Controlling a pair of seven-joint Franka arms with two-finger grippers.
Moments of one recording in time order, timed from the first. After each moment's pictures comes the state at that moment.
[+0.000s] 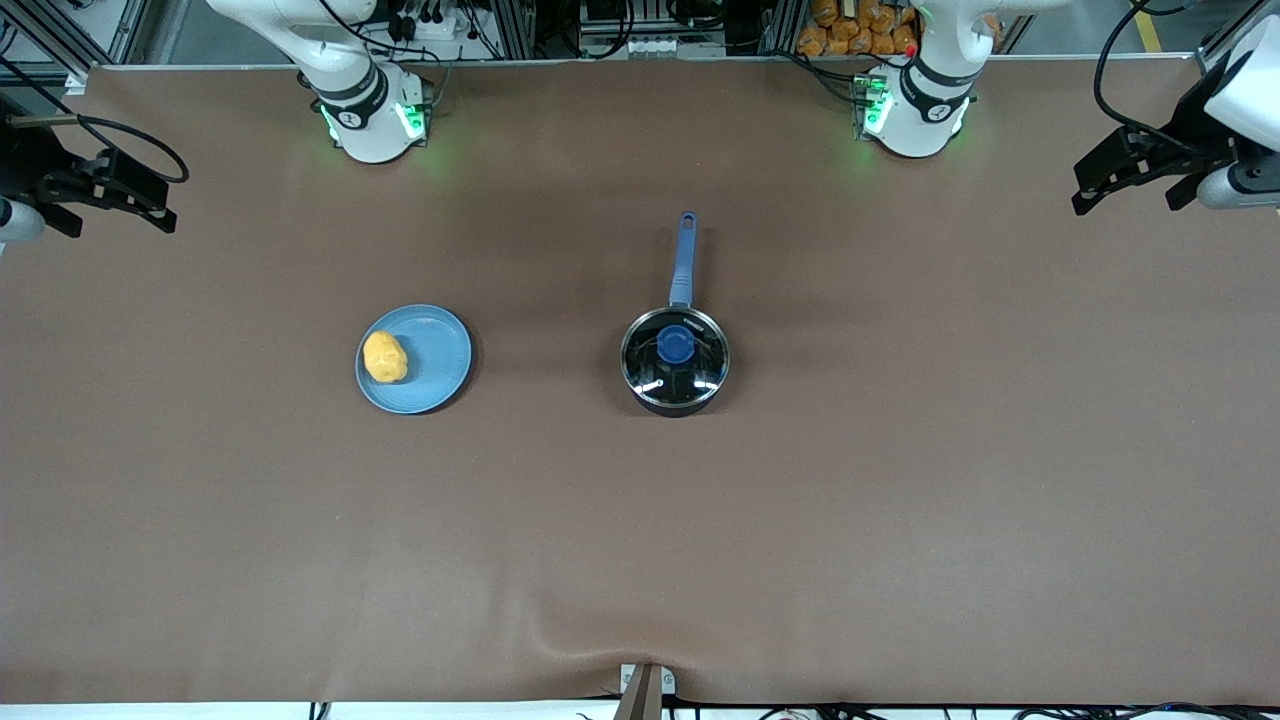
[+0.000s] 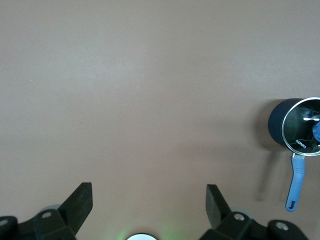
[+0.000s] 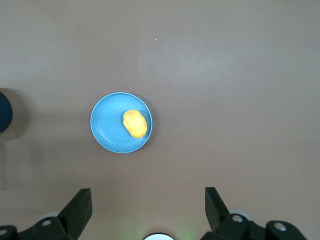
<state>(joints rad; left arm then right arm) -0.03 -0.13 -0.08 -1.64 -0.01 1.51 -0.15 -0.06 -0.04 0.10 -1.50 0.00 1.41 -0.01</state>
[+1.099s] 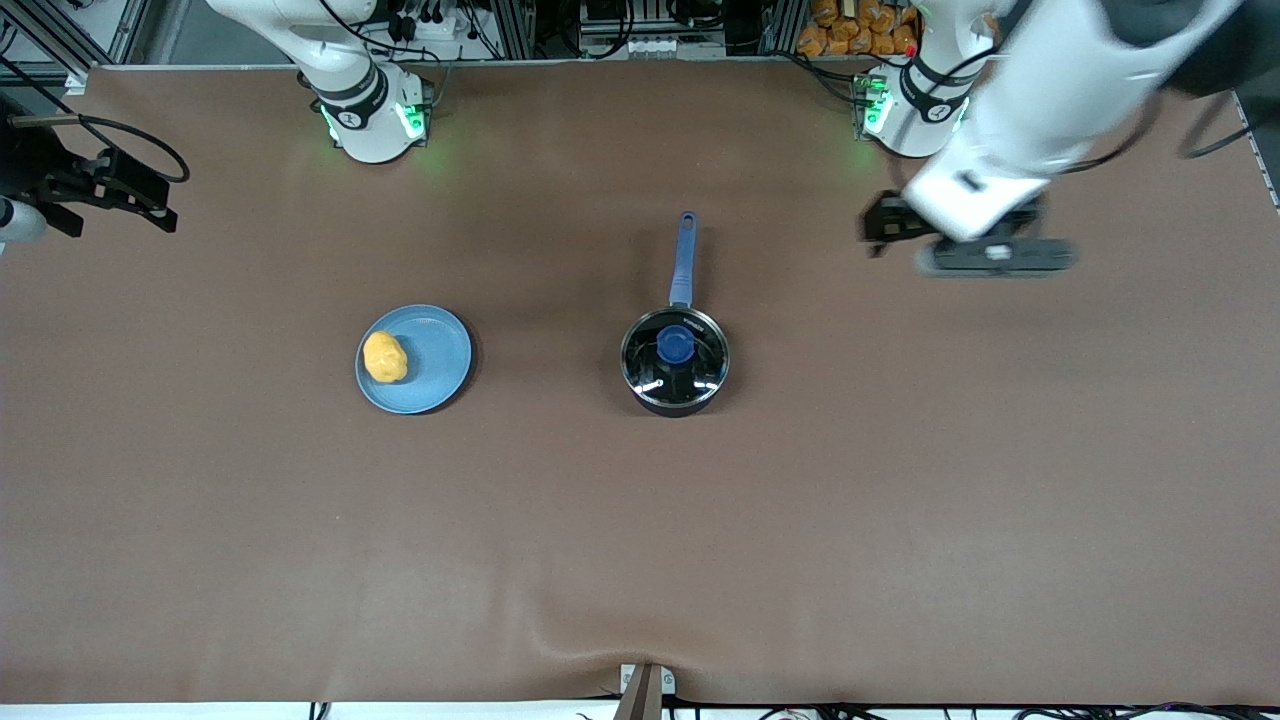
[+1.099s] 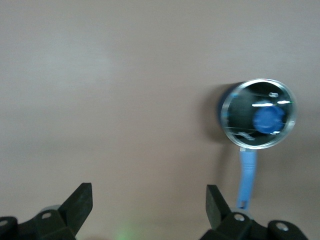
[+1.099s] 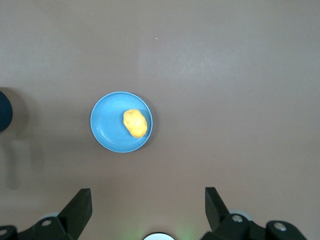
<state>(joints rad) -0.07 0.07 -0.43 -1.64 -0.02 1.66 -0.45 -0.06 -0.04 0.10 -1.50 0.00 1.41 -0.01</state>
